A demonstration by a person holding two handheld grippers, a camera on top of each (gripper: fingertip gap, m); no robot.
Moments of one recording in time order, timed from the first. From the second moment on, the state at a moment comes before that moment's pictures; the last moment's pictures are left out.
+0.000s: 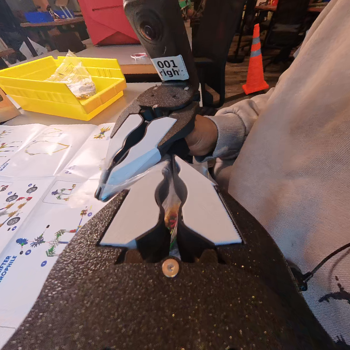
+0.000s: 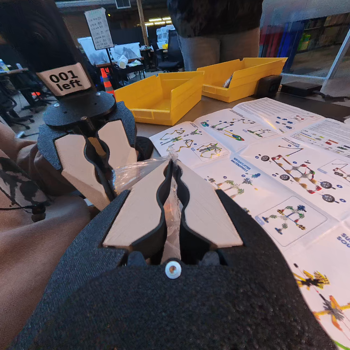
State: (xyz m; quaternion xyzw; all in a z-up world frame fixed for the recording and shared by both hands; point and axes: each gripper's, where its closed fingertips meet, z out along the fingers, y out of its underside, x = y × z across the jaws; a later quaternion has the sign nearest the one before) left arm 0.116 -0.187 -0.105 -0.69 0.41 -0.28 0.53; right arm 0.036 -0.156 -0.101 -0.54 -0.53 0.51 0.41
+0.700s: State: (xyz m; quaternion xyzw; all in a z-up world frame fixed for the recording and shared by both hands) left arm 0.058 -0.179 -0.096 -0.70 0.30 -0.27 0.59; right arm 0.057 -0.149 -0.068 -0.52 -0.58 0.50 0.38
